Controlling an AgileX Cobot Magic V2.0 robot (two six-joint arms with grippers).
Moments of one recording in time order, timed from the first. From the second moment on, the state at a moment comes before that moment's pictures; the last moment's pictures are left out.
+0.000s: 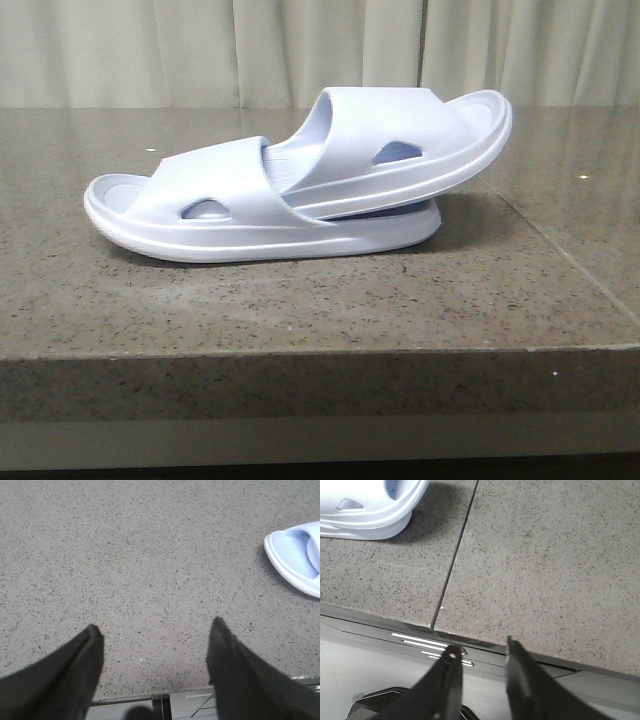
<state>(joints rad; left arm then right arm) -0.11 0.53 -0.76 0.04 0.97 0.00 0.15 0.55 -0.81 0.13 1.09 -0.04</state>
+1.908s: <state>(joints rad) -0.01 0.00 0.00 -0.10 0.11 0.00 0.15 0.55 -0.80 0.13 1.08 -0.04</state>
